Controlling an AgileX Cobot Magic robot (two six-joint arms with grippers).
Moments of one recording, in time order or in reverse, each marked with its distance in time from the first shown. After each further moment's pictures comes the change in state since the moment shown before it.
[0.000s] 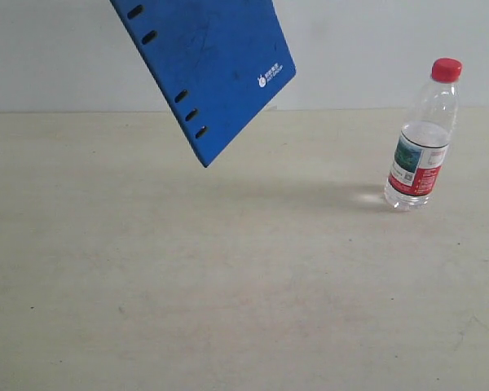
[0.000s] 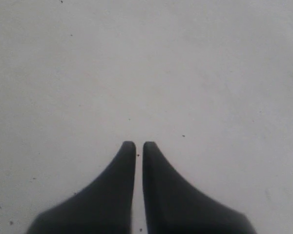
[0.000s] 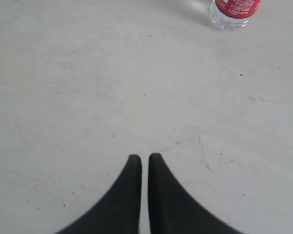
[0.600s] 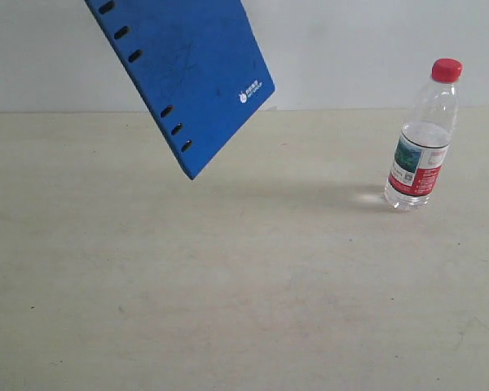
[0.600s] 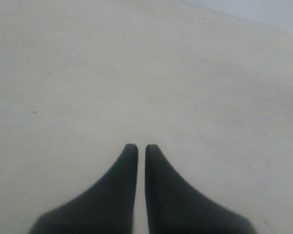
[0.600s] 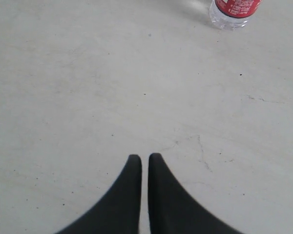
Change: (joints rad) left arm 0.000 -0.101 -0.054 0.341 0.020 0.007; right arm 0.000 0.000 0.000 -0.004 0.000 0.000
